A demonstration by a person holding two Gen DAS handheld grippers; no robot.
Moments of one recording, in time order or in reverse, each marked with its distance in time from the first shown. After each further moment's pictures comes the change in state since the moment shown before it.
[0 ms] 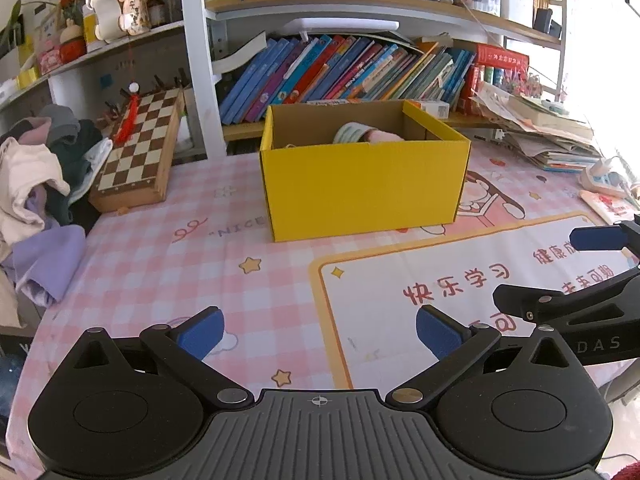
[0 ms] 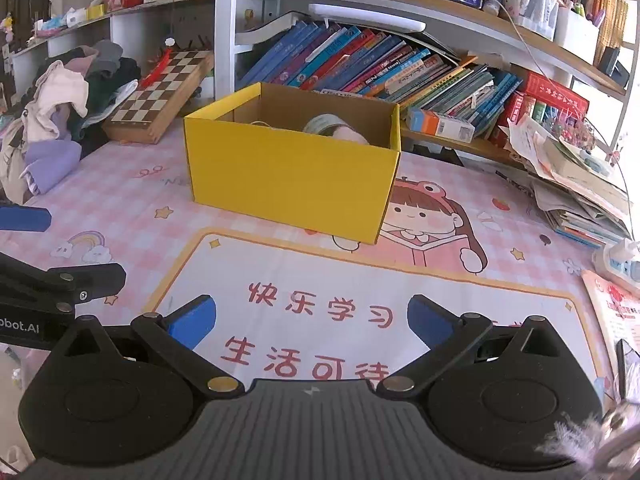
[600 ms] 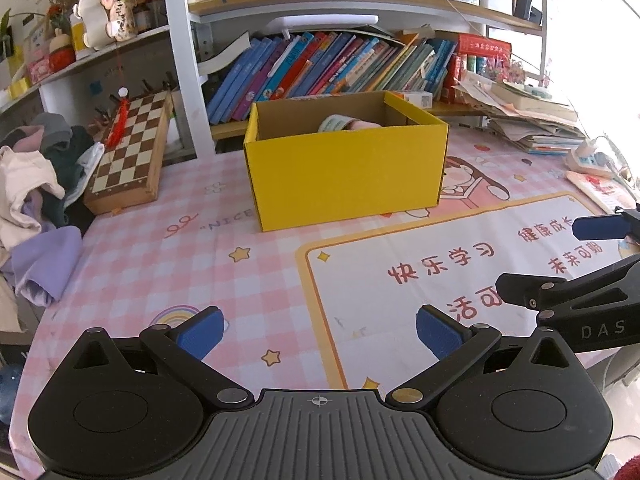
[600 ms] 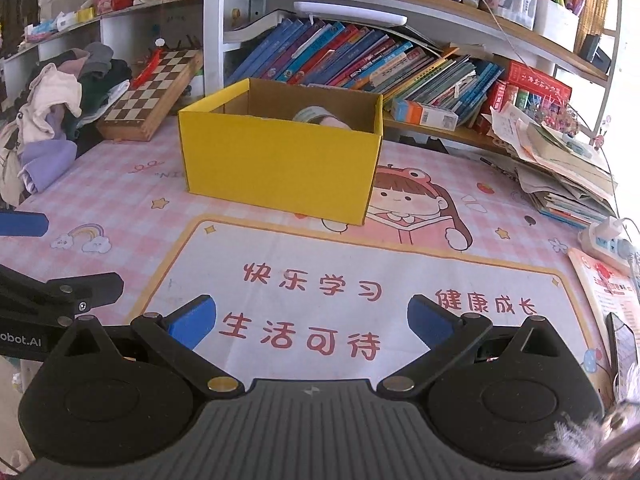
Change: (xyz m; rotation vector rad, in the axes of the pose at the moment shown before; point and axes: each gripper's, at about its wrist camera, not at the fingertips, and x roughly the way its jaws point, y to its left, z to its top) left arm -0.011 -0.012 -0.013 0.052 0.002 -0.017; right arm -0.018 -0.001 -0.017 0.033 0.004 -0.029
